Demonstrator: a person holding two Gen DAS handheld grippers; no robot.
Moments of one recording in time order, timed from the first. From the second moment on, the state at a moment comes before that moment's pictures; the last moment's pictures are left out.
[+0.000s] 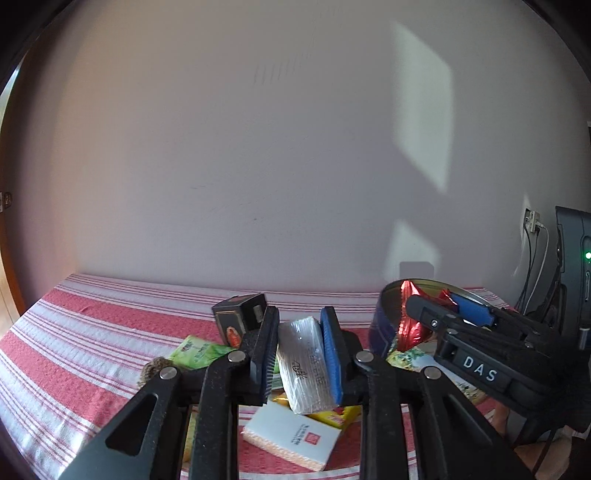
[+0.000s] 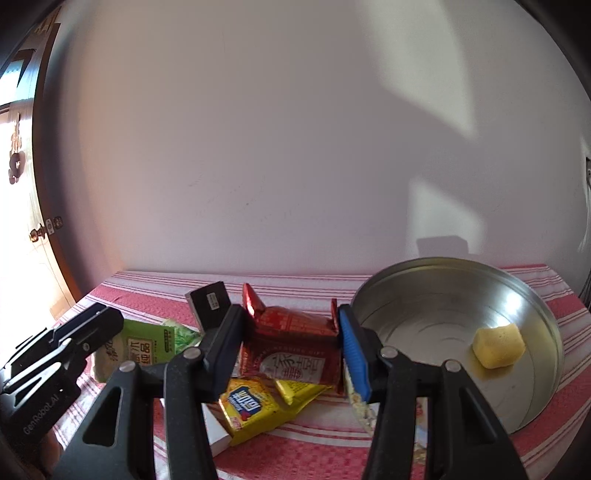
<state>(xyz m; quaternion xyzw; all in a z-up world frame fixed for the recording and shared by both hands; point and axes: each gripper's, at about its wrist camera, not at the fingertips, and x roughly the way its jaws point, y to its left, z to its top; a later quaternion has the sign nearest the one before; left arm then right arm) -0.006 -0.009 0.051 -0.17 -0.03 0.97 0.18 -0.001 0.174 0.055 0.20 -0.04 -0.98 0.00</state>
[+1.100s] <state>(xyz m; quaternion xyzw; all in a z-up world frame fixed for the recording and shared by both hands) -0.025 0.139 0.031 -0.13 0.00 0.98 0.15 0.009 0.348 0.053 0.23 -0.12 -0.96 -0.12</state>
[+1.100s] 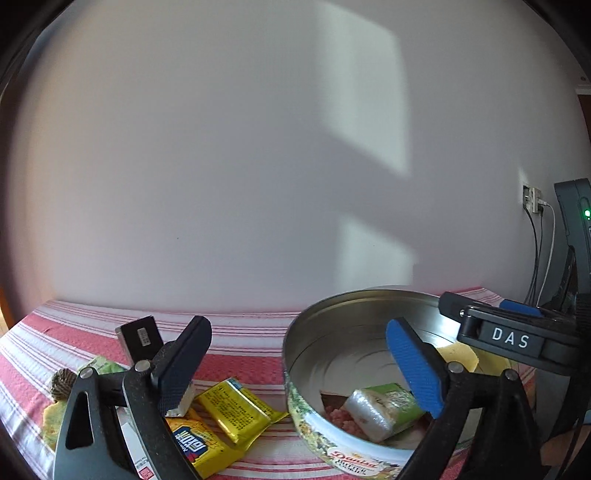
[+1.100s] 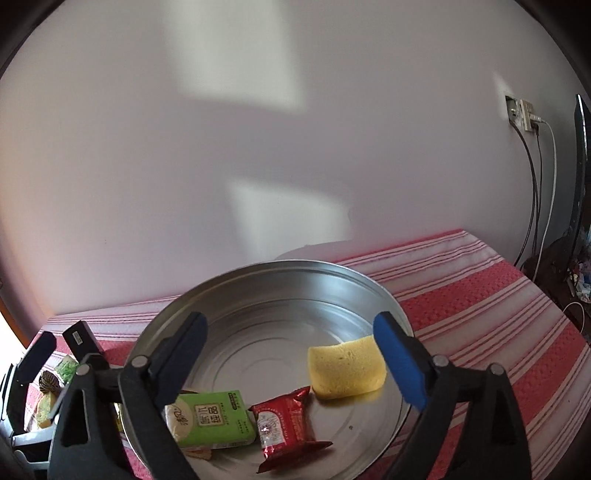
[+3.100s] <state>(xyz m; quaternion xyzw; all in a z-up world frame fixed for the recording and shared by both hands) -0.017 -0.069 0.001 -0.23 -0.03 0.97 -0.03 0.020 0.158 0.012 0.27 -0.03 -0.96 -0.01</state>
